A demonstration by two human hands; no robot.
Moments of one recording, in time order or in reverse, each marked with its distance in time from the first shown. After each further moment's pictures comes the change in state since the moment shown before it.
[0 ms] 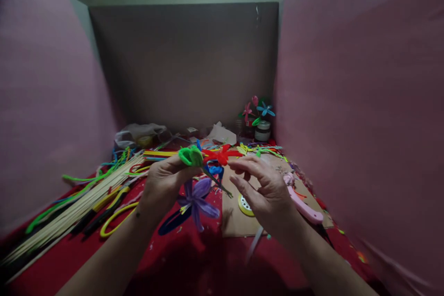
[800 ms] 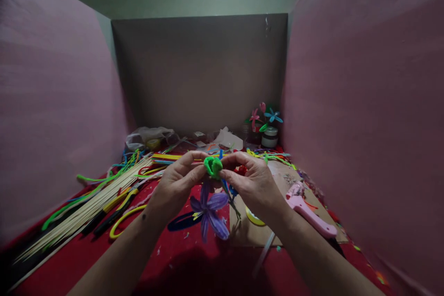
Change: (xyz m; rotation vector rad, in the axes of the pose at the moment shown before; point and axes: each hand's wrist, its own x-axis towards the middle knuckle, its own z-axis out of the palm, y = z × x) left_hand 0.001 0.014 -0.003 -0.401 -0.200 -0.195; right_hand 0.038 -0.013 0.029 0.420 -0.148 0.283
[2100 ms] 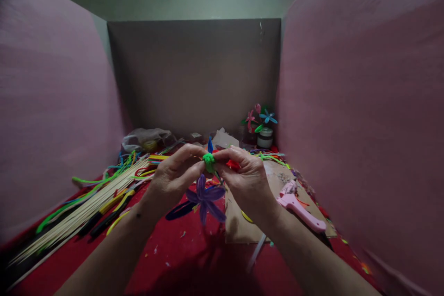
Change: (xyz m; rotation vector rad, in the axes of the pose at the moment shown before) left_hand 0.003 0.018 0.008 0.402 0.035 0.229; right_hand -0.001 -0.007 0.008 -0.082 0.177 -0.217
